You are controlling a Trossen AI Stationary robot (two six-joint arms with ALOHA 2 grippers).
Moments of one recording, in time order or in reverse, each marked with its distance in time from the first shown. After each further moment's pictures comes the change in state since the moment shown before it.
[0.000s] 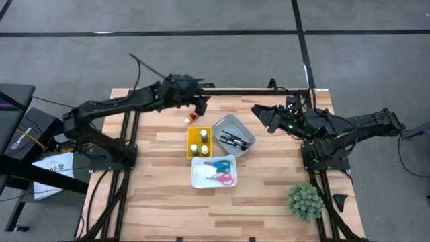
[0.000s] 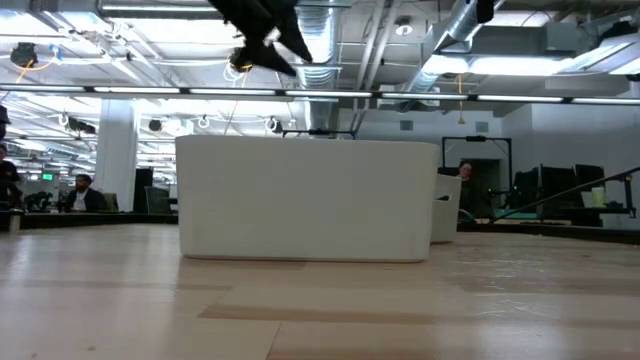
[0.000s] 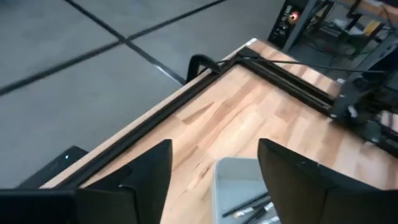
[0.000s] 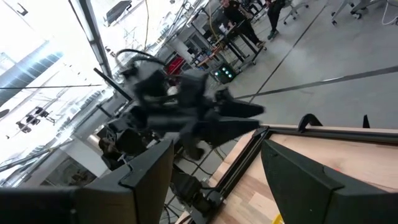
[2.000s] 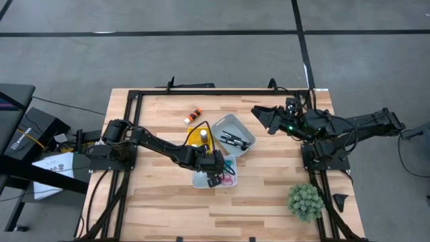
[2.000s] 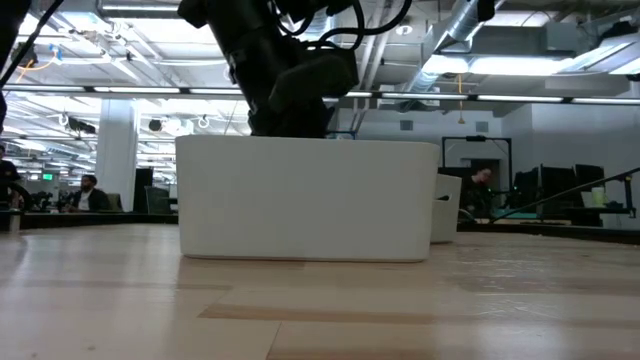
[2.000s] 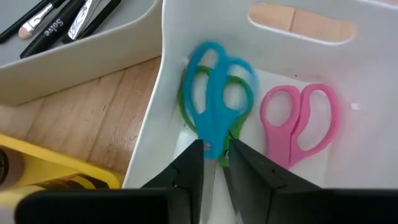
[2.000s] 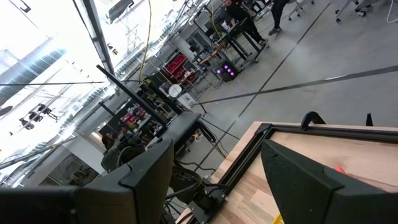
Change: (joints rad) left arm -0.555 0.515 0.001 -0.065 -0.042 -0.177; right arm 0.014 0.000 0.000 -0.001 0.003 -0.003
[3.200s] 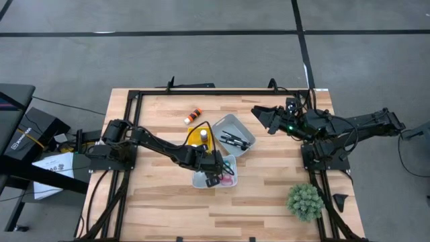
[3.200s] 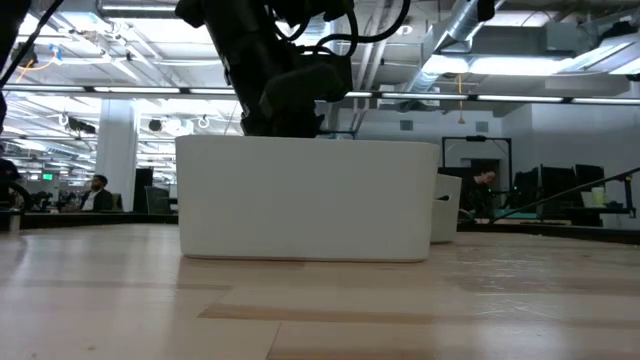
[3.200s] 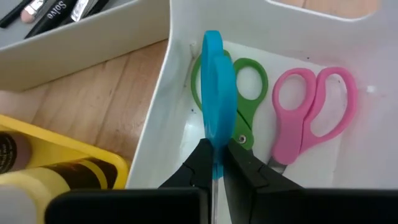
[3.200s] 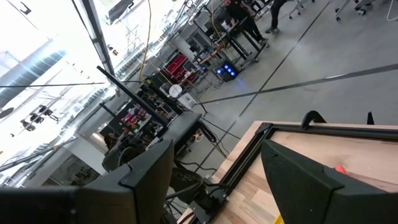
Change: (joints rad) left arm 0.001 0.000 0.000 -0.046 0.003 -0.001; right arm 0.000 0.000 0.000 0.000 0.000 0.010
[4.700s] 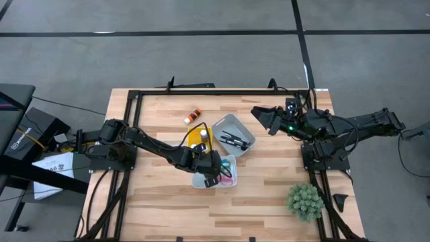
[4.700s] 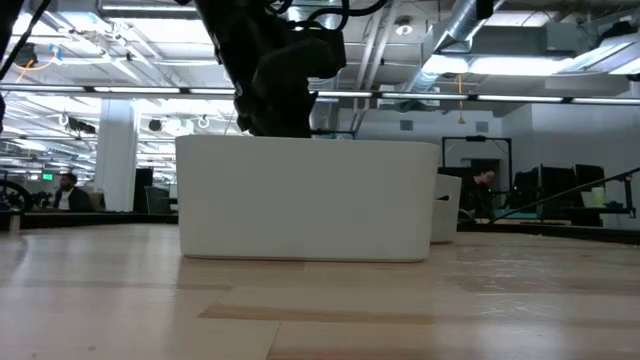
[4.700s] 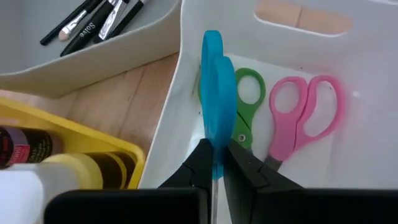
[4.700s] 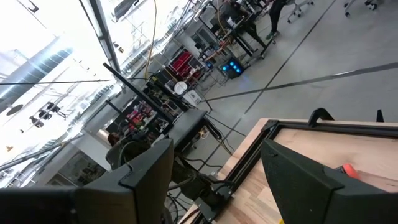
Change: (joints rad) left arm -0.030 -0.049 0.000 -0.034 -0.082 -0.014; right arm 0.002 0.000 0.000 0.009 -0.026 0.001
